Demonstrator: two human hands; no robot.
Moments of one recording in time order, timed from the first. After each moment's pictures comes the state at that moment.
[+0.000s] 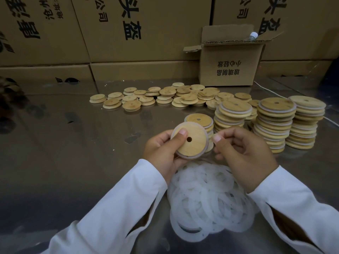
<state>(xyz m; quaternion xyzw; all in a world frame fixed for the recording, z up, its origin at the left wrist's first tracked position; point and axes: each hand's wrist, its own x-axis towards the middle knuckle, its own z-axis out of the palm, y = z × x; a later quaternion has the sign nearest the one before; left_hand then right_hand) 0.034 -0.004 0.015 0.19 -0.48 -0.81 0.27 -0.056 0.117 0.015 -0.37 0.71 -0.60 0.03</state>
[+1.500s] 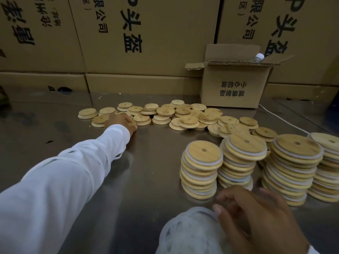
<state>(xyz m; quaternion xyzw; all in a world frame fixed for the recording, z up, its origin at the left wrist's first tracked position) -0.067 -0.239 0.008 0.48 -0.81 -0.23 0.24 -0.070 0.121 0.012 -0.47 0.82 -0.24 -0.21</state>
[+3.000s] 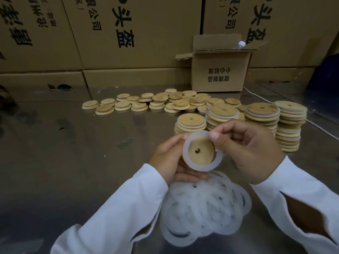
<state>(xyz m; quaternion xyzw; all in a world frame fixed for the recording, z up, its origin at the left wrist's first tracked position) 0.031 0.009 0.022 0.15 -0.60 -0.77 0.14 -0.062 0.133 0.044 -0.42 0.64 -0.64 0.06</state>
